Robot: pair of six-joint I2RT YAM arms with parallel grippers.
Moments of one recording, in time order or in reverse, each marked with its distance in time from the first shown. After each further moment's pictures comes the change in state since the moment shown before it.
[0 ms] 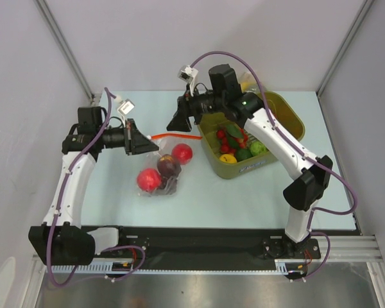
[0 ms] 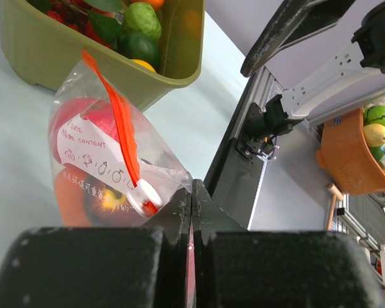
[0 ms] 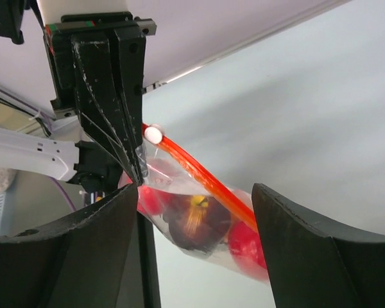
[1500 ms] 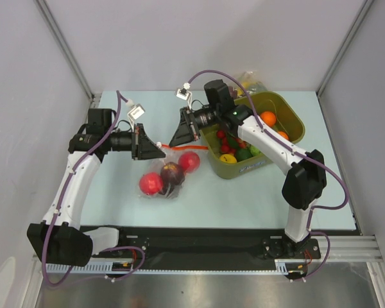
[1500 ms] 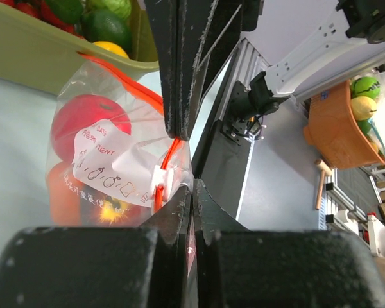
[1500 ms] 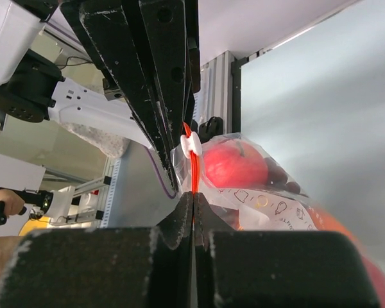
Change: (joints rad) left arm -0.096 0.003 -0.001 -0.060 0.007 0.050; right arm -0.004 0.016 -0.236 0.206 -0.378 0.238
